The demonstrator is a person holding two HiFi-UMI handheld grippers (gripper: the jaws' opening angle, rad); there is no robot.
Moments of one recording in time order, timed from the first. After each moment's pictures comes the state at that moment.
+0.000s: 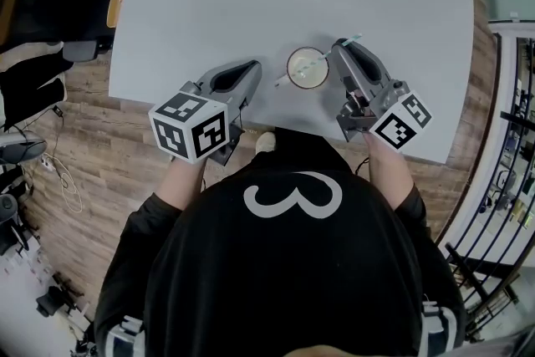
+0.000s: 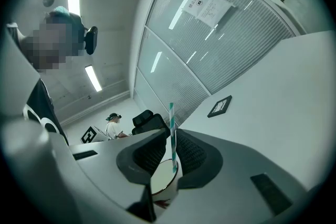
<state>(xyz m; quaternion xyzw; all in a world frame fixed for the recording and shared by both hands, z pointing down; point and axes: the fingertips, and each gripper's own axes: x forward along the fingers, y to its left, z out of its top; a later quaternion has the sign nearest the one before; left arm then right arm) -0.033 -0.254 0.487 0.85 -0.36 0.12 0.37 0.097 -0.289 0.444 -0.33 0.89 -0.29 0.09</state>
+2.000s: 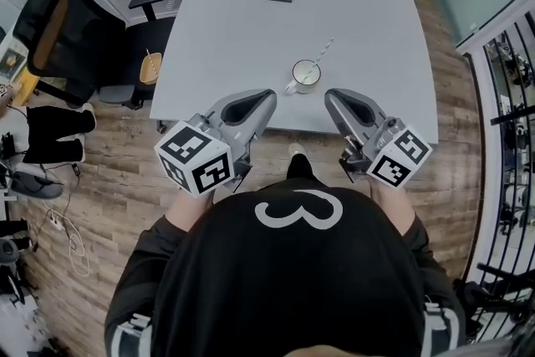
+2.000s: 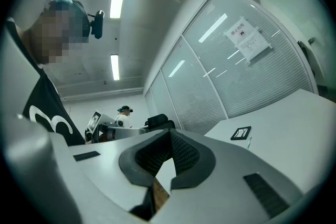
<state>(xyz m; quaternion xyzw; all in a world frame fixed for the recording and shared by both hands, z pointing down) -0.058 -0.128 0.295 0.95 -0.26 0.00 0.18 0.037 -0.120 0.293 -0.34 0.93 -0.14 0.08</state>
